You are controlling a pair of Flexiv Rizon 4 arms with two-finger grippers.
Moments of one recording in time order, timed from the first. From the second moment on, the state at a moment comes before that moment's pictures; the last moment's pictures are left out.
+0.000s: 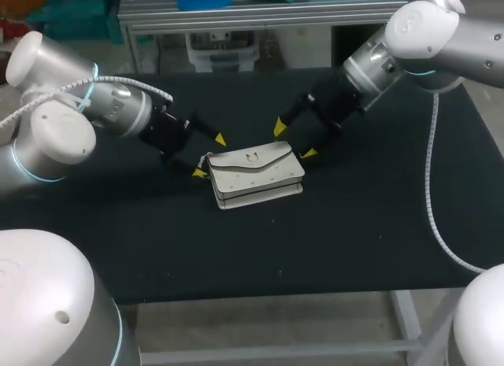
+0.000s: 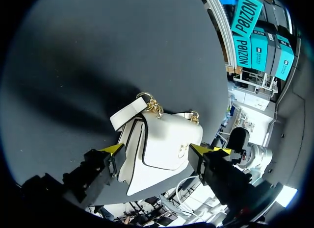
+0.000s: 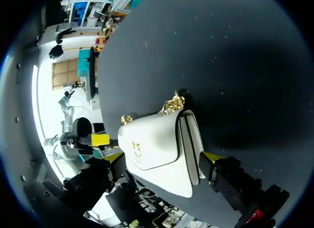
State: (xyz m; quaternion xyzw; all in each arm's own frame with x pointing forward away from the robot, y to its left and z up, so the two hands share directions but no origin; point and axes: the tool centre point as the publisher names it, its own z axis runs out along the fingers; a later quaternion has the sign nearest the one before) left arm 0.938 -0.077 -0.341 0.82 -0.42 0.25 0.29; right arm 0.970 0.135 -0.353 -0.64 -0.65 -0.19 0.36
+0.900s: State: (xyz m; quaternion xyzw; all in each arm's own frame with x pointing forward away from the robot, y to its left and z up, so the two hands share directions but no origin) left arm 0.951 -0.080 -0.368 0.84 -0.38 0.26 0.29; right arm 0.977 0.159 -0.369 -0.61 -0.64 -0.20 0.43
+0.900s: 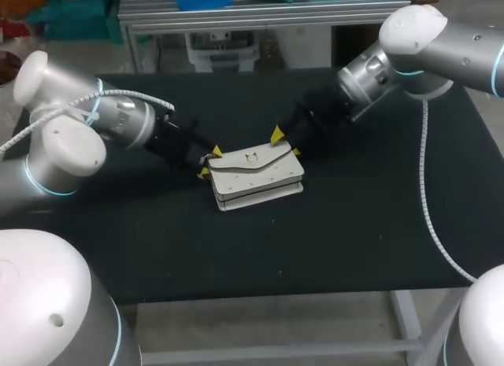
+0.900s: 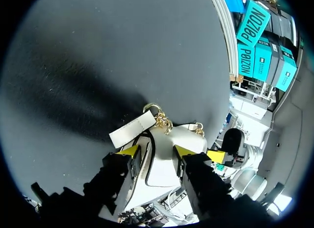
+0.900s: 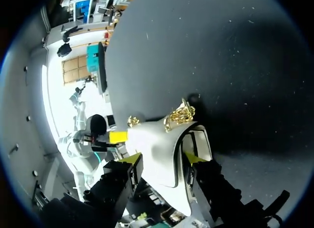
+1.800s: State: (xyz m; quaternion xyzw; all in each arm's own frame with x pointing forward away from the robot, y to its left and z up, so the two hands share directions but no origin) left arm 0.966 -0.079 -0.377 0.81 -0.41 0.30 0.29; right arm 0.961 0.162 -0.379 -0.58 -0.68 -0.26 0.38
